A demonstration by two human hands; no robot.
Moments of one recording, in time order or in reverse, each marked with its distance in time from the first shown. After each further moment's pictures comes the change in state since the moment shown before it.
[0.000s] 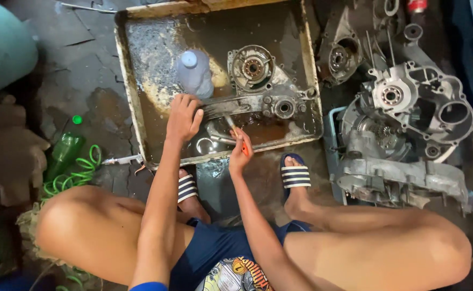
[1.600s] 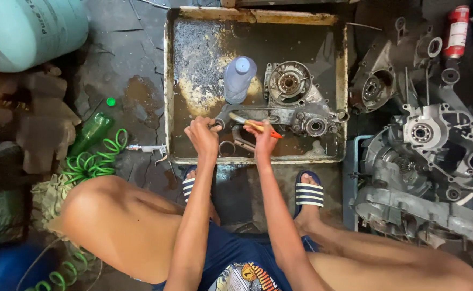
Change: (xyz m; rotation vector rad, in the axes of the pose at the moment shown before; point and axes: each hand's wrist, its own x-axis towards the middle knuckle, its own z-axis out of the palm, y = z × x) left_hand -0.068 0.011 0.037 -0.013 0.189 -1.002; right_hand 0.060 -0.001 0.044 0.196 -0.177 0.471
